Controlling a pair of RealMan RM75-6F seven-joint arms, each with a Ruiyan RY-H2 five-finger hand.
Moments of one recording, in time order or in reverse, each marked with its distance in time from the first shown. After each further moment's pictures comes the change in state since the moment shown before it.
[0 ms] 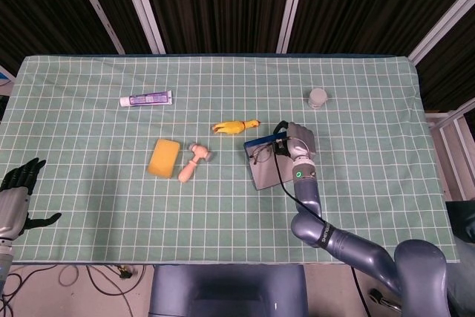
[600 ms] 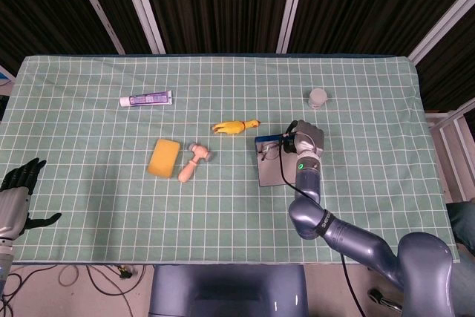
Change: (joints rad) left arm -0.001 -0.002 0.000 0.000 -0.002 0.000 0.008; right arm 0.059 0.045 0.086 -0.061 0.305 0.092 -0.323
